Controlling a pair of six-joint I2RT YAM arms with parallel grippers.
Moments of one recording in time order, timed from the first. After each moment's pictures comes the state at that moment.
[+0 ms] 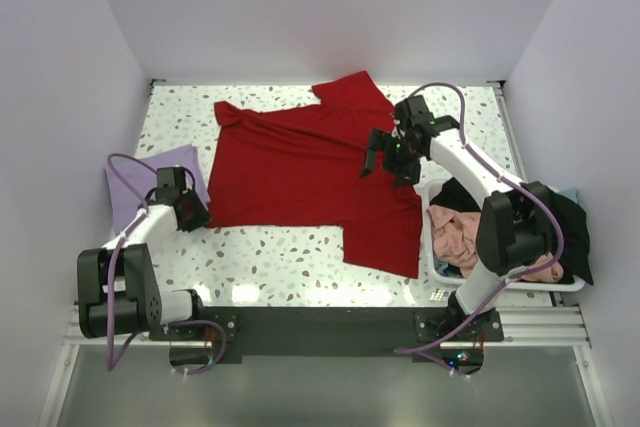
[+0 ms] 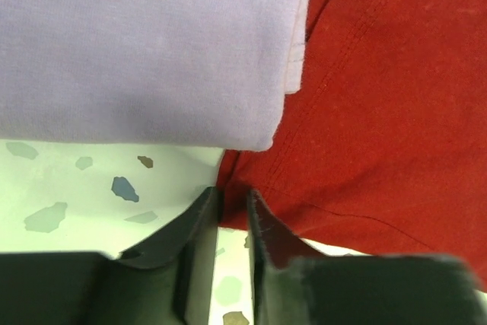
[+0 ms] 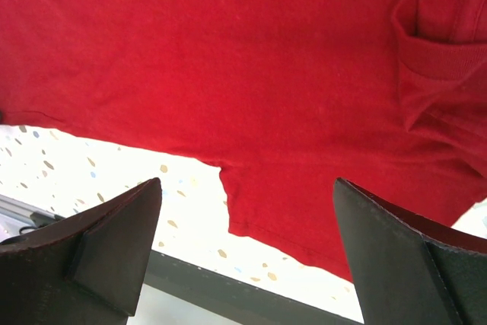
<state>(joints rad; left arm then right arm) 0.13 1.30 0.57 -0.33 0.02 -0.43 0.32 1.71 1.39 -0.82 -0.23 0.52</state>
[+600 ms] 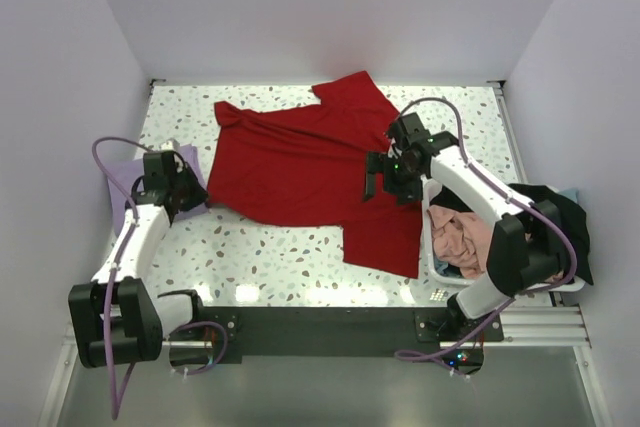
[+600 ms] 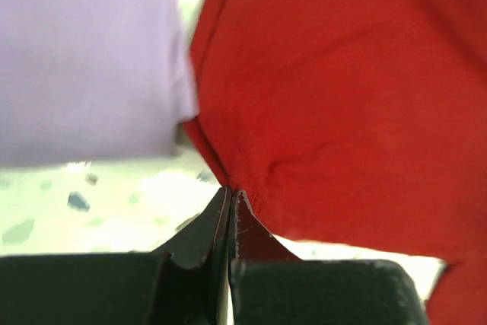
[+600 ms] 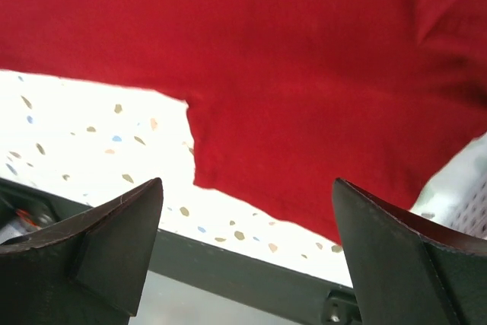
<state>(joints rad) 0.12 1.16 0.68 -0.40 0.13 -0.44 0.39 1.58 1.27 -0.88 -0.18 0.45</state>
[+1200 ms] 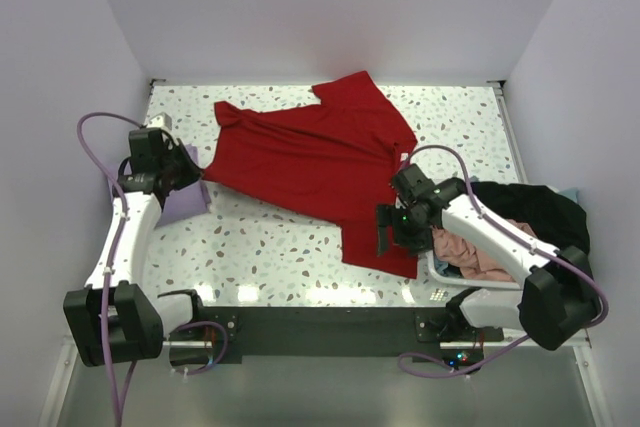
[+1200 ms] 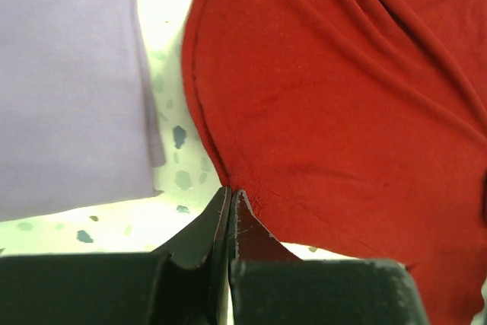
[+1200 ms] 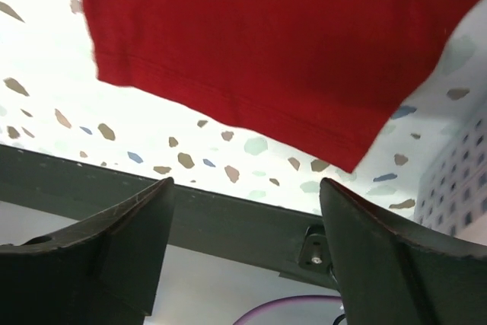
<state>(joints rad) 0.13 1.16 0.90 -0.48 0.17 -0.39 0.54 1.27 0.88 -0.93 -0.12 0.52</state>
